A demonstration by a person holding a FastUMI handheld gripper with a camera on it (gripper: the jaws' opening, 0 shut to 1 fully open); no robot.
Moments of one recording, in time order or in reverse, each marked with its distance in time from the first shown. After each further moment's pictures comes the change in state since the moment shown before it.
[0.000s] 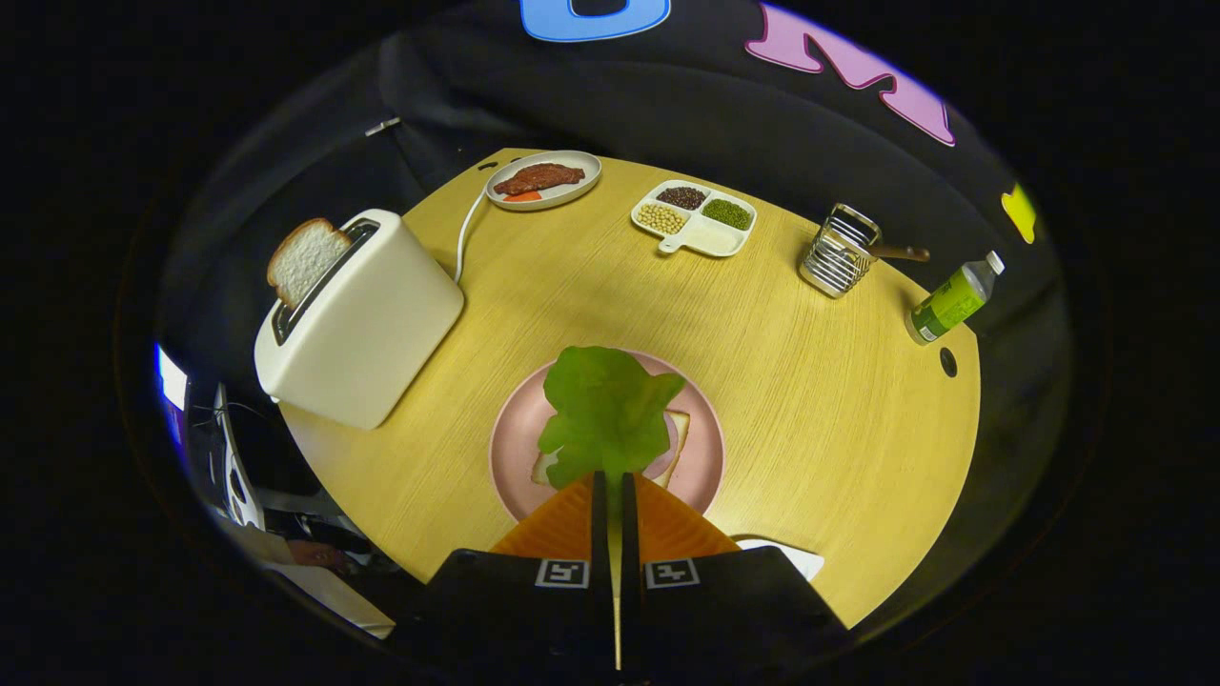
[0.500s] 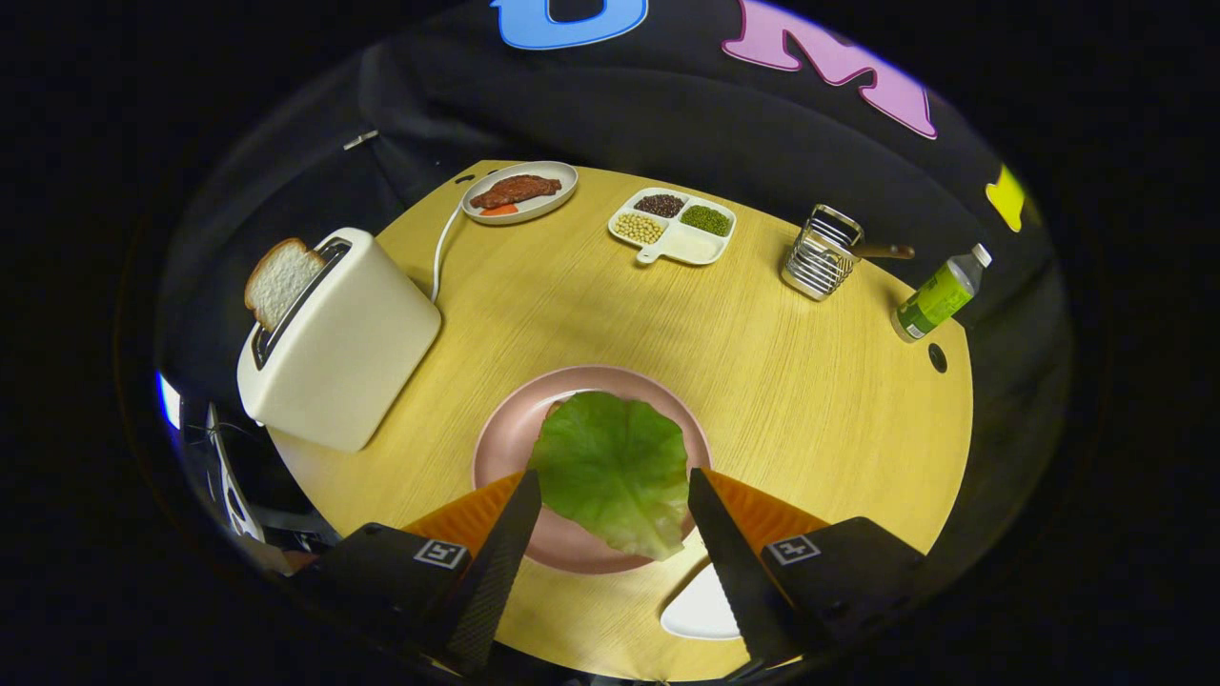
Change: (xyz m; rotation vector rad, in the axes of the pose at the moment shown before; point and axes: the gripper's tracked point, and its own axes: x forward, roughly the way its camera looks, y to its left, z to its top) arm -0.001 -0.006 0.012 0.045 -0.053 -0.031
